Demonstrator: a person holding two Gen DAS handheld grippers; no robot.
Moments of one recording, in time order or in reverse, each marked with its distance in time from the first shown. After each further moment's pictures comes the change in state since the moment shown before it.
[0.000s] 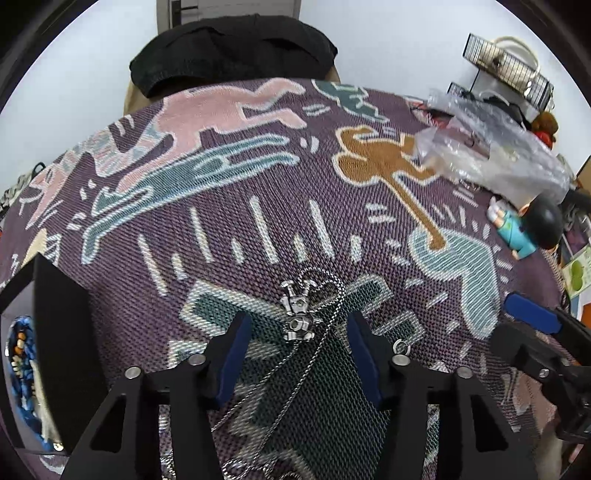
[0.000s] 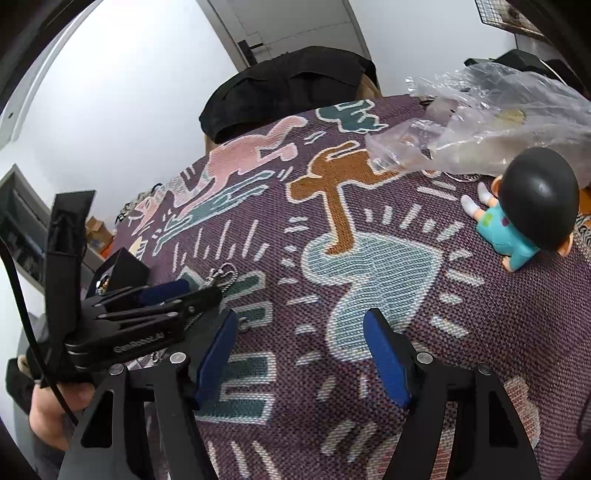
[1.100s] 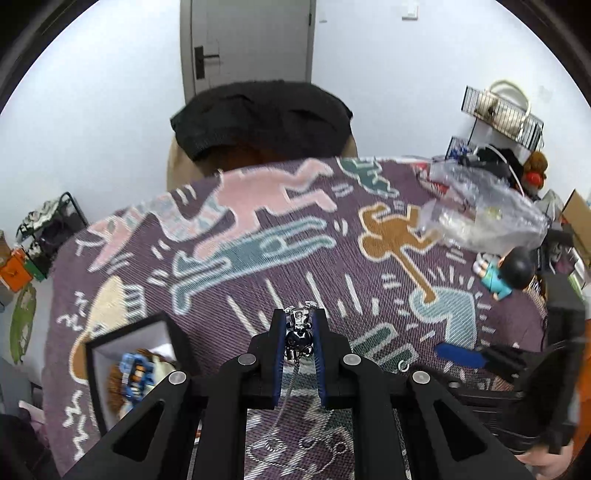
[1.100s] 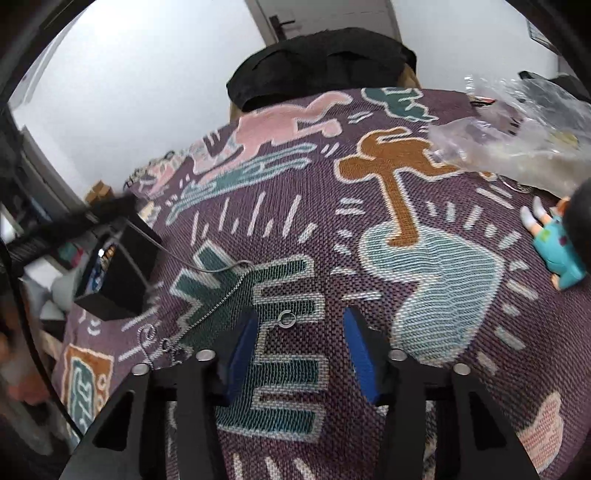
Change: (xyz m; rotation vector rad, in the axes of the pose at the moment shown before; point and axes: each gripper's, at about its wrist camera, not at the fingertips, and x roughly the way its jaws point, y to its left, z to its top) left arm -0.101 0.034 0.019 -0.007 -0.183 0.048; right arm 0.033 0.046 0.004 -0.127 0.095 0.005
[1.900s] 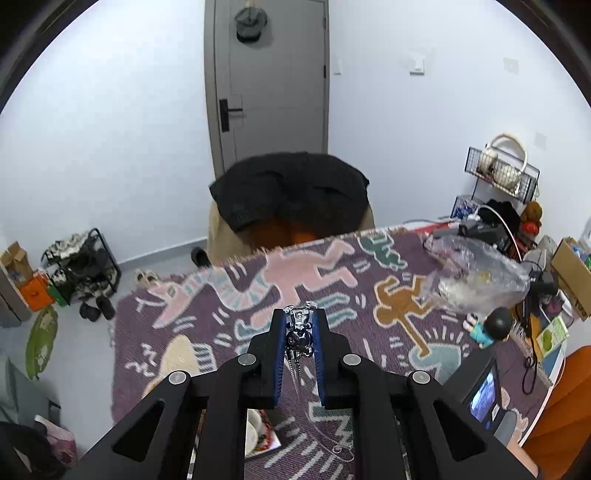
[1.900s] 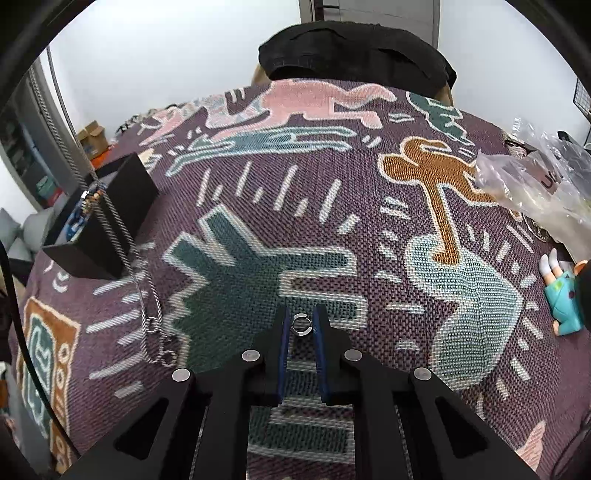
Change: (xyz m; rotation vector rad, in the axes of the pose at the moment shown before) left arm -0.110 0.025 0.052 0.001 -0.179 0.077; right arm 0.019 0.045 -0.002 -0.195 0.060 -0.118
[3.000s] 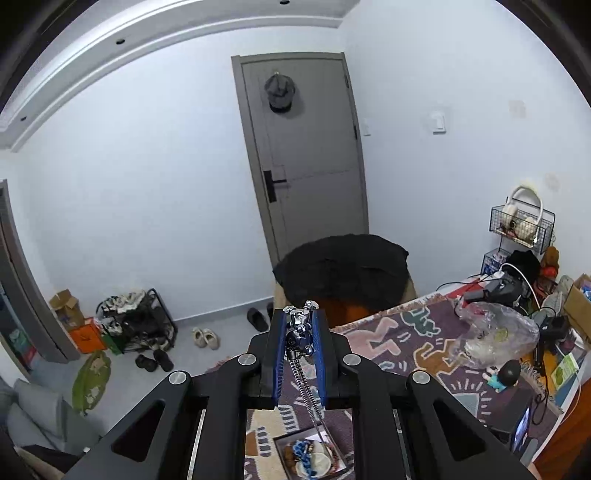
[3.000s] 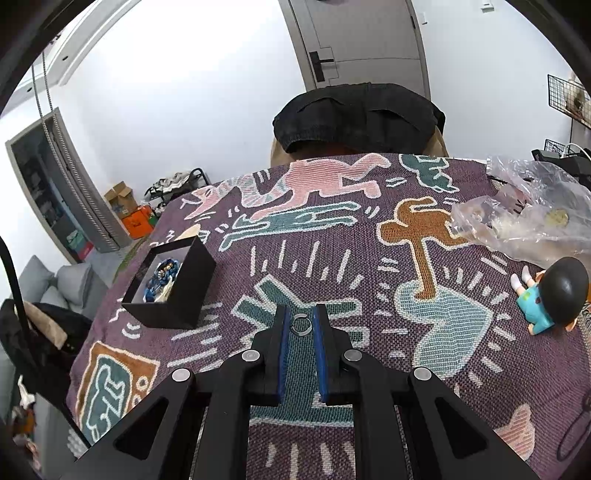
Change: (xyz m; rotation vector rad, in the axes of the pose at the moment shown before) left arm -0.124 0.023 0.077 0.052 -0.204 0.192; right arm -0.084 -0.004 0.002 0.084 -0.215 0.124
